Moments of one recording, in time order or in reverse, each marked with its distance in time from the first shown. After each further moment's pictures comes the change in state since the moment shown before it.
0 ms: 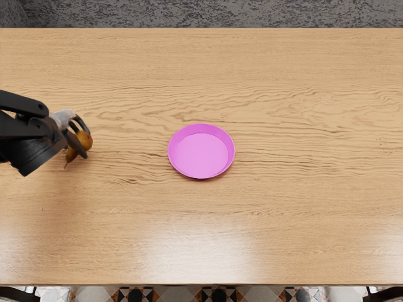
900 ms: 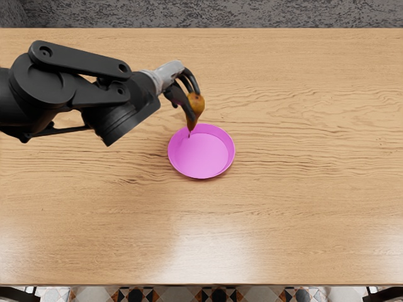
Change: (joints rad) left arm -0.064 -0.210 -0.334 0.059 0.005 -0.016 -0.092; right arm 0.000 0.000 0.000 0.000 0.000 0.000 0.000
